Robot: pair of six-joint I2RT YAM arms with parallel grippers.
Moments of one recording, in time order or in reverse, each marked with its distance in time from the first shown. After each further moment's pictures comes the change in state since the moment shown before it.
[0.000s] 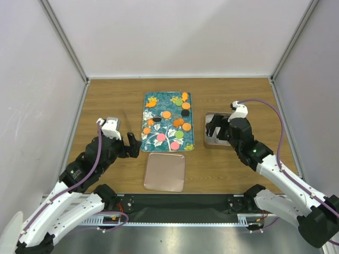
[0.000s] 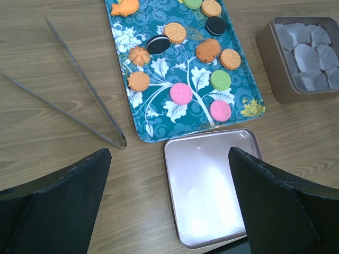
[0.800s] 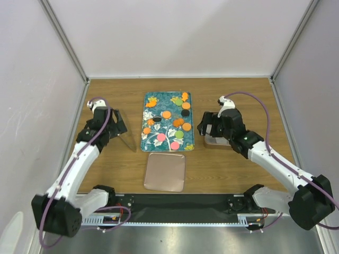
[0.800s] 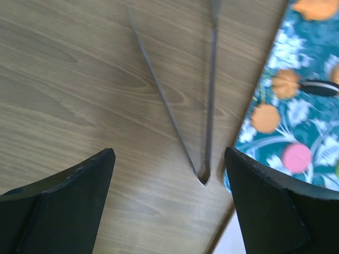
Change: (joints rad) left arm 0.475 0.462 0.112 0.010 -0.022 -0.102; right arm -0.026 0.202 0.108 -0.026 -0.192 -0.039
